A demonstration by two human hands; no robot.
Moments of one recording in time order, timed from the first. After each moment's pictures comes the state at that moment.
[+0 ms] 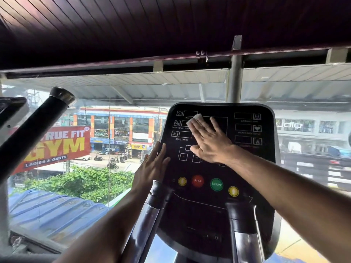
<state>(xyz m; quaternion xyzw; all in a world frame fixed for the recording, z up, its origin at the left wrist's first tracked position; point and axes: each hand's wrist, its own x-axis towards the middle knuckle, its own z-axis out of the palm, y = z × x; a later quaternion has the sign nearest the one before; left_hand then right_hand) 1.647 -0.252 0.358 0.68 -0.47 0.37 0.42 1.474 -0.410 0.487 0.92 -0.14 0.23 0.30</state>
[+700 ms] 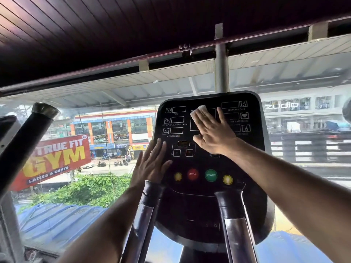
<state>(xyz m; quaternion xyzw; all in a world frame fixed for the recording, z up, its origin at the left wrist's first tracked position) 1.650 -0.249 0.365 0.74 -0.49 0.38 0.24 1.449 -0.426 0.480 0.90 -0.21 0.30 0.25</state>
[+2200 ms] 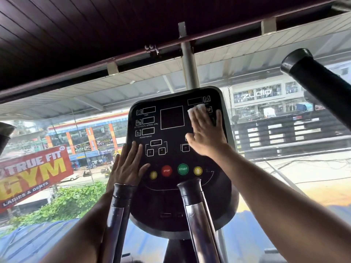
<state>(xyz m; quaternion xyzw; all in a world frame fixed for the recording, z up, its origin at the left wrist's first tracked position) 1.620 -0.237 0.372 0.75 -0.50 0.38 0.21 1.386 -0.431 0.450 0.87 -0.34 0.33 0.16</state>
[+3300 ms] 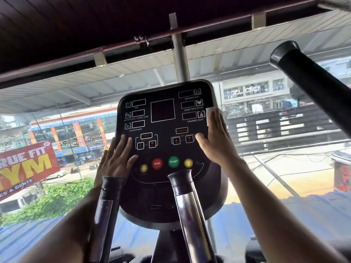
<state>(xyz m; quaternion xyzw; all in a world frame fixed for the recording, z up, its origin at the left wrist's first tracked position) 1.620 -0.234 0.372 0.75 -0.50 0.35 0.25 1.334 -0.426 0.402 0.82 -0.31 0.47 -0.13</state>
